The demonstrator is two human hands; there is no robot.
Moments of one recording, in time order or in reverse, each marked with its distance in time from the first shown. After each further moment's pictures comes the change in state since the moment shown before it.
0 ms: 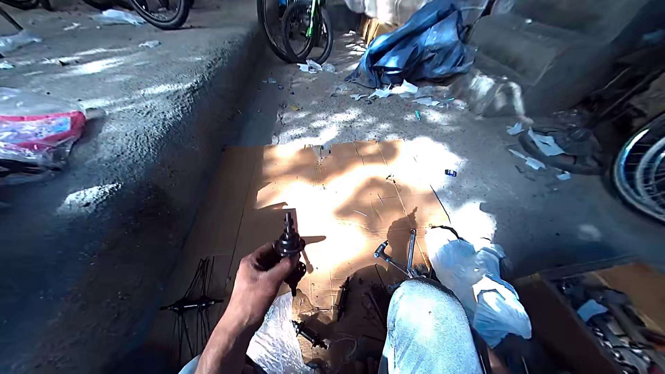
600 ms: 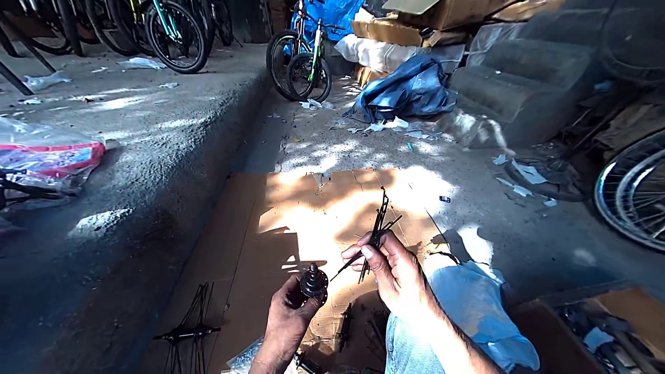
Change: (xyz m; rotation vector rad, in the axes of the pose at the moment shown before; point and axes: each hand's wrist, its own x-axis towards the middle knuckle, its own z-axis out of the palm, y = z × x) left_hand -0.012 -0.036 0.030 -0.227 -0.055 0.129; right_hand -0.006 -0.085 0.154 -0.011 -0.804 -1.124
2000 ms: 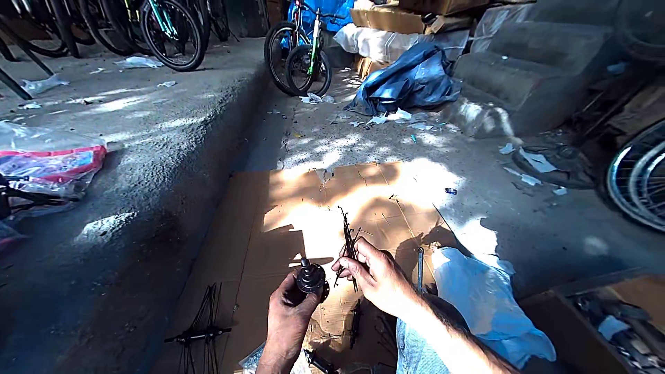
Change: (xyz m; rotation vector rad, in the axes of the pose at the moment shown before) left_hand 0.009 0.001 -0.015 -0.018 0.078 0.078; right_hand 0.003 0.035 0.028 -0.079 -0.231 0.278
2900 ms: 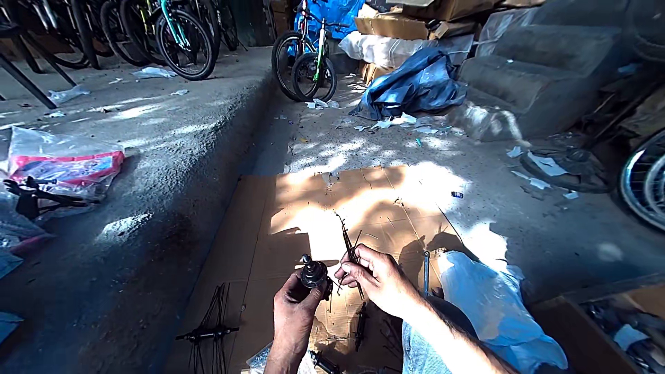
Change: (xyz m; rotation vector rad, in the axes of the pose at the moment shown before) left_hand 0.001 -0.001 0.001 -0.021 0.084 0.015; right_hand -0.001 0.000 0.005 0.194 -0.057 0.069
